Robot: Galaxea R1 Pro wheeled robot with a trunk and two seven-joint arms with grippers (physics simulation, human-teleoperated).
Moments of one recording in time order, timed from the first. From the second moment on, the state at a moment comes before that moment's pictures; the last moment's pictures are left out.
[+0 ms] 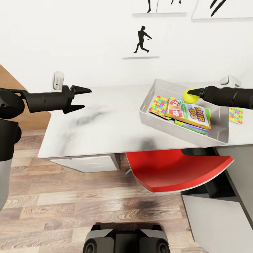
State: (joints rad) left arm -1.19 0.41 -0.18 -1.60 2.15 0.91 0.84; right arm -1.20 -0.59 0.16 -1.61 -1.49 1.05 -0.52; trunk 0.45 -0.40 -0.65
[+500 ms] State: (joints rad) left arm -1.18 0.41 -0.18 -1.60 2.15 0.91 0.84; right arm -1.19 -0.60 0.16 -1.60 -1.49 1.05 -0.56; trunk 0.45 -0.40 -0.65
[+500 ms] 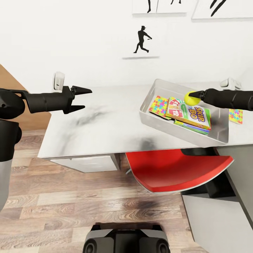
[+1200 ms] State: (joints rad) left arm -1.18 0.41 -0.18 -1.60 2.15 0.91 0.84; right arm -1.18 -0.67 0.26 -1.60 -1.62 1.05 -0.56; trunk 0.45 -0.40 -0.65
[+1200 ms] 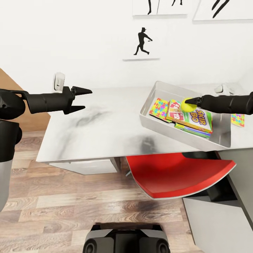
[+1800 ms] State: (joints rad) left arm -1.18 0.41 -0.18 -1.60 2.15 0.91 0.84; right arm -1.19 -0.75 0.40 -1.60 -1.72 1.05 -0.56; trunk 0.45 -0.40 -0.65
